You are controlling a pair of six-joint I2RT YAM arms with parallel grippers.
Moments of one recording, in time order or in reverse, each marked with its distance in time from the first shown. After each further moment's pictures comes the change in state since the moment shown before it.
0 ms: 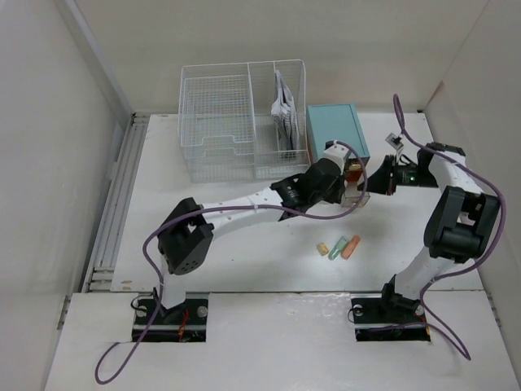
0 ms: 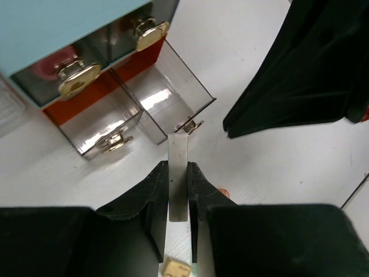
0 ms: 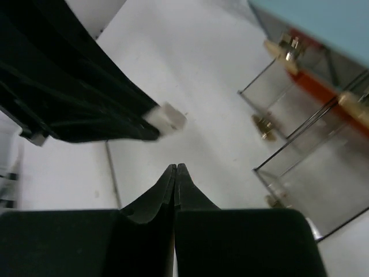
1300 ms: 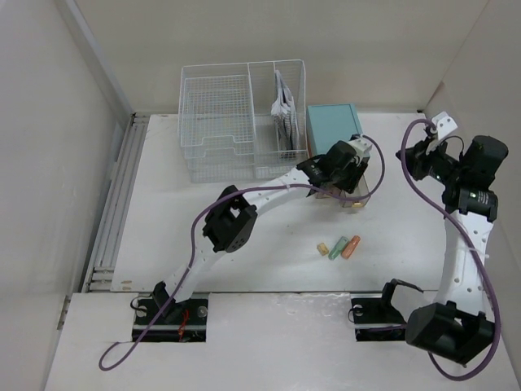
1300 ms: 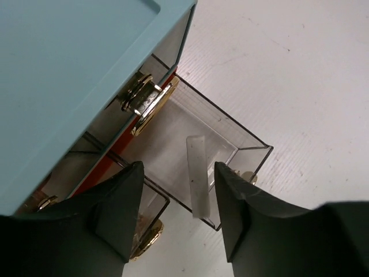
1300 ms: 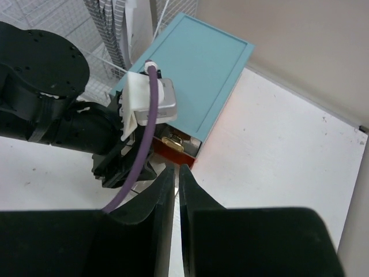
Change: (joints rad) left arm 0.103 0.513 0.607 -0.214 0.215 0.271; right arm -0.076 -0.730 -0.166 0.865 0.439 0.629
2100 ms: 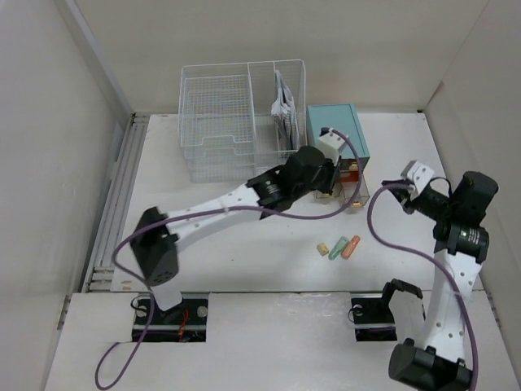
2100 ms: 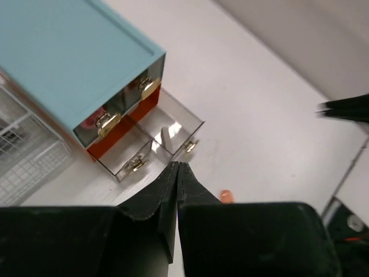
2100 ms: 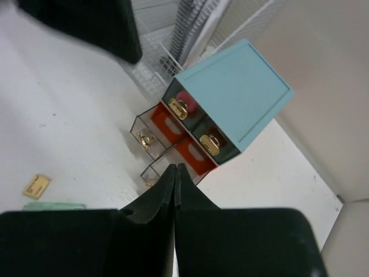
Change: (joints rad) left arm -0.077 -0.636 -0.587 0.202 -0.152 -0.057; right arm -0.025 -0.252 -0.178 -0.164 -0.216 -0.408
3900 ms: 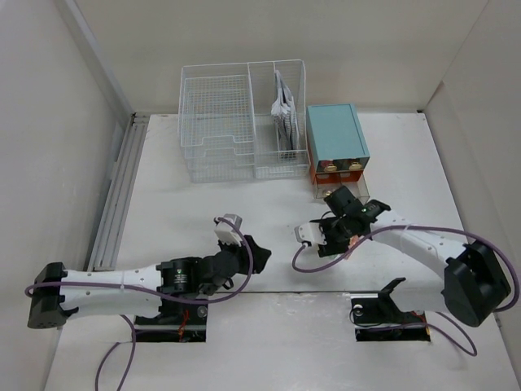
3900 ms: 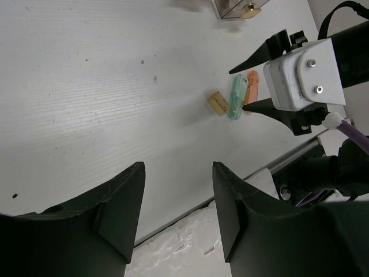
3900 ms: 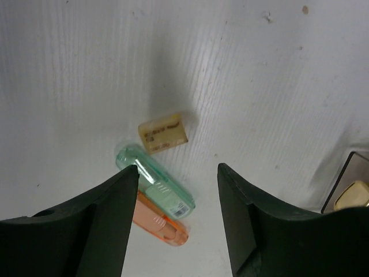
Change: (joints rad) left arm -0.355 -1.022 -1.110 -0.057 -0.491 -0.679; right arm 1.025 0.483 -0.188 -0.138 0.795 -0.333
